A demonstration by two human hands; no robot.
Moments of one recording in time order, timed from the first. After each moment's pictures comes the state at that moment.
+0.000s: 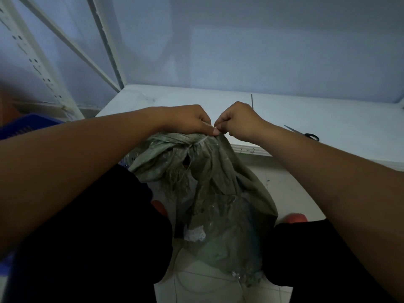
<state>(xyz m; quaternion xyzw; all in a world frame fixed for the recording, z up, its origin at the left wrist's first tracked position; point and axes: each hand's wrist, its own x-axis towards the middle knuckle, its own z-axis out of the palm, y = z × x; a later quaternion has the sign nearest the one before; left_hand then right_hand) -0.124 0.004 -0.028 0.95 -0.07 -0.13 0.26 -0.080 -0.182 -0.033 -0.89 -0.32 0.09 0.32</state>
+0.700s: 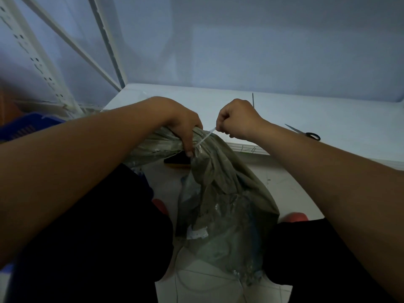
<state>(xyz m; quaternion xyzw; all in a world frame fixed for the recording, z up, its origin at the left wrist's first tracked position) -0.130 -0.006 -0.007 0.96 -0.01 -0.29 0.00 -0.089 -0.178 -0.027 -0.90 -0.30 0.07 0.31</state>
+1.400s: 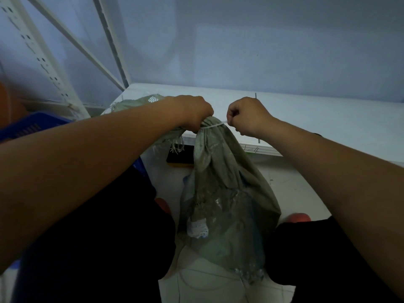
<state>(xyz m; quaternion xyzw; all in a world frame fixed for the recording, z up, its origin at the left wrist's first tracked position) -0.120 -0.010 -0.010 0.98 -0.09 -0.08 -0.14 -0.079 -0.188 -0.027 -0.91 -0.31 0.02 0.26</state>
